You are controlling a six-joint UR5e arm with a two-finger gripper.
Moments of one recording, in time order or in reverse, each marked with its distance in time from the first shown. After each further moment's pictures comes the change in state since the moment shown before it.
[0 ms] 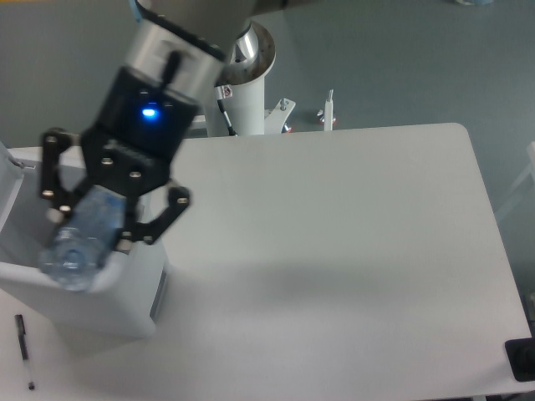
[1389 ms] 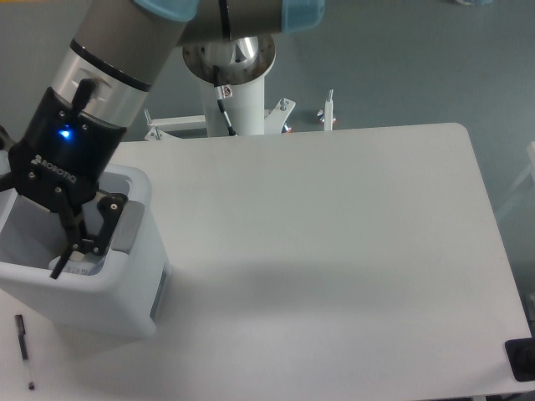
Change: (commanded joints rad) arm 0.076 -0.024 -0.048 0.068 0.005 0.024
